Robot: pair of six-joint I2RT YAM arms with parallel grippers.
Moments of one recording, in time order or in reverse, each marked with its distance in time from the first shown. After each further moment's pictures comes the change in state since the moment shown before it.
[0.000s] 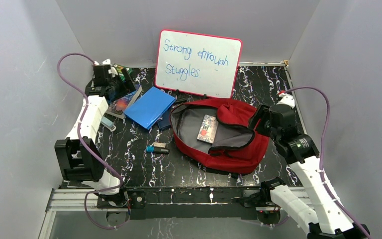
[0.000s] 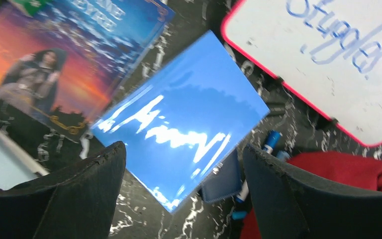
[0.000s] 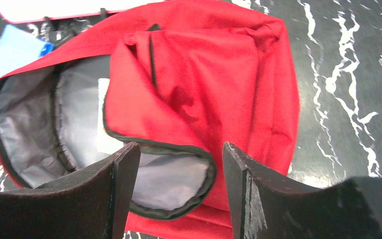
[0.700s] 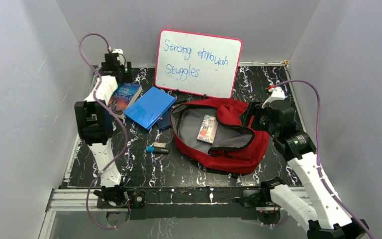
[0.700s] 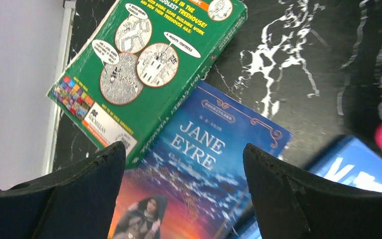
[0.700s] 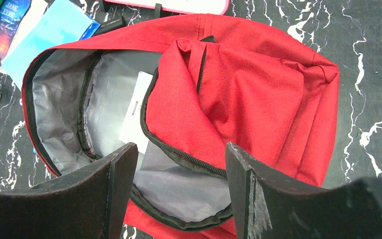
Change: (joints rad) left arm 0.045 0.518 0.394 0.154 -0.249 0.409; right arm -0.002 0.015 -0.001 0.157 -0.209 -0.180
